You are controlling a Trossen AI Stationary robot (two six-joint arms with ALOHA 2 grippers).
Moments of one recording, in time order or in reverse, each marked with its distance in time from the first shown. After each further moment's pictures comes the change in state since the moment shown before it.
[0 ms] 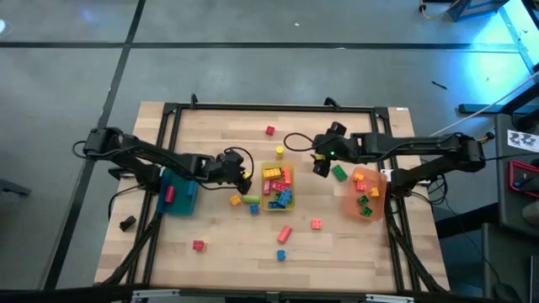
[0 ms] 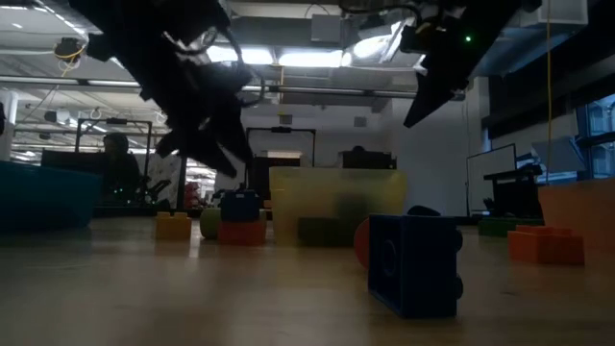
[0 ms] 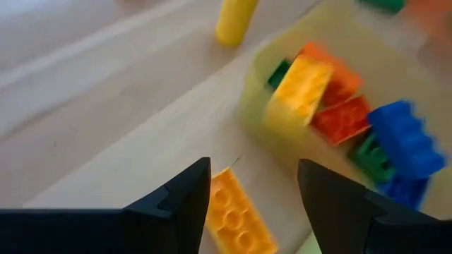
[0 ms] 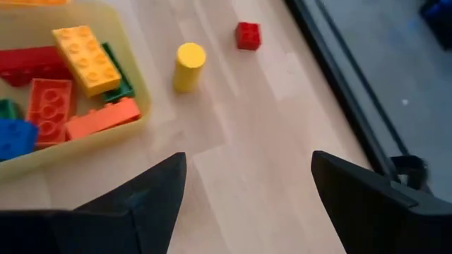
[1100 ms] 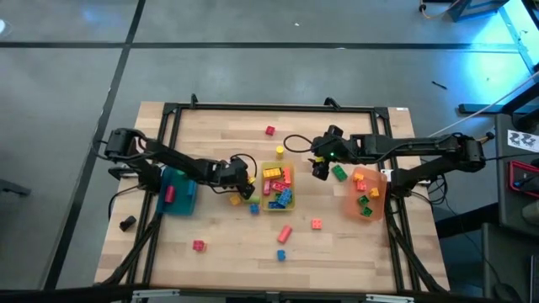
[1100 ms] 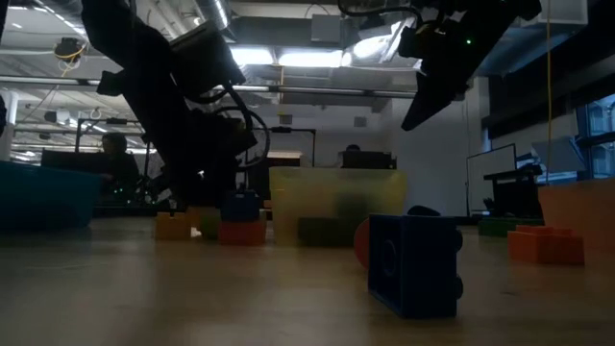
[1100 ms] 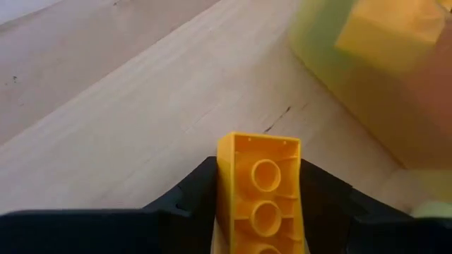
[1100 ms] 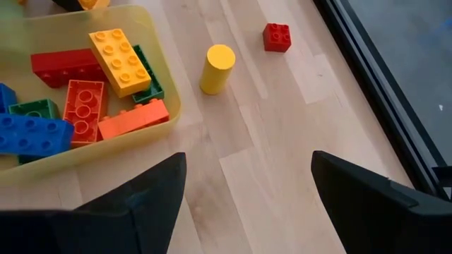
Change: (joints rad) left arm 0.003 0.222 0.000 0.032 0.059 -0.048; right arm 0.000 0.000 -0.033 0.059 -0.082 0.002
